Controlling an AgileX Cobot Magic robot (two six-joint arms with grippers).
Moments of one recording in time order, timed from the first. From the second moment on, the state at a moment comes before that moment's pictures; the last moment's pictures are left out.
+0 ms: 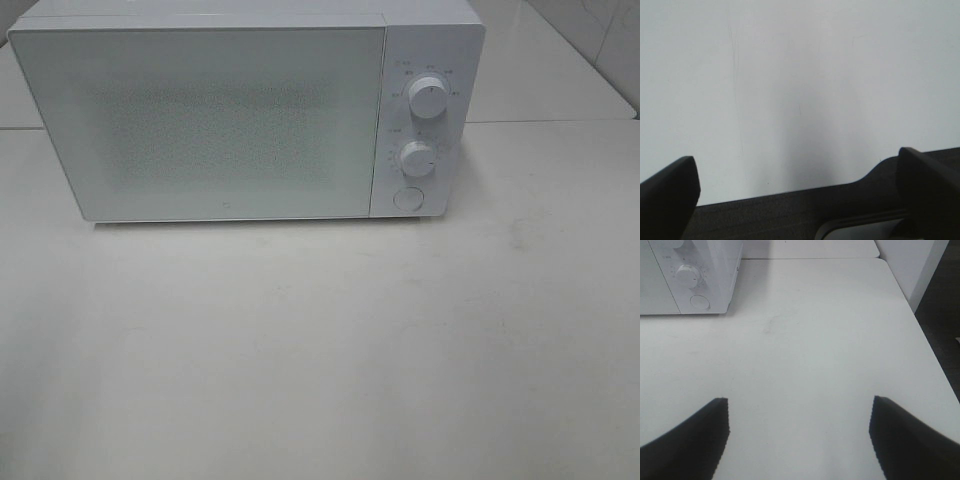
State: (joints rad) left arm -0.09 0.47 -0.53 -0.05 1.09 0.04; right arm 0.10 0.00 -0.51 -0.08 1.01 0.12
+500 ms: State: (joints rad) left arm -0.09 0.06 -0.52 -0.05 1.09 0.04; right arm 0.10 0.00 -0.51 -0.08 1.01 0.12
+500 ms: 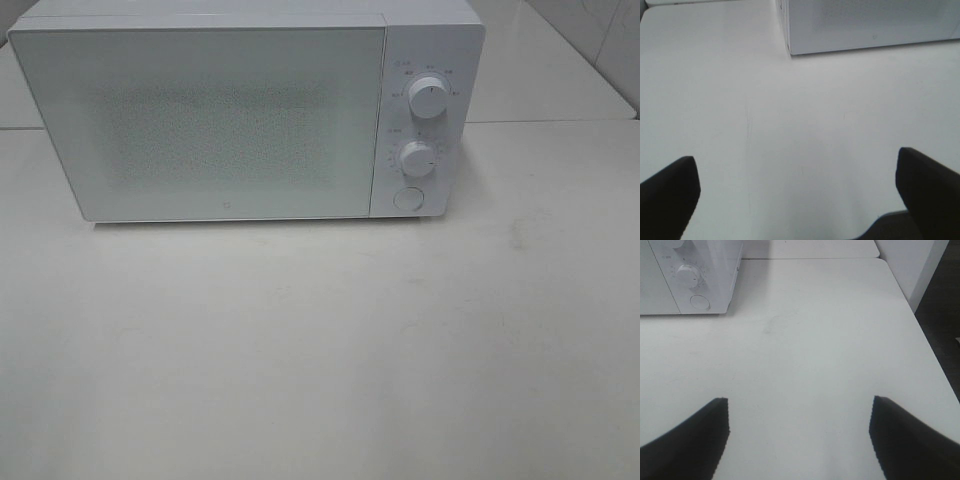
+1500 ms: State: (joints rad) left arm -0.09 0.00 -0.52 -0.06 1.09 0.04; right arm 0.10 0.00 -0.51 -0.08 1.00 0.12
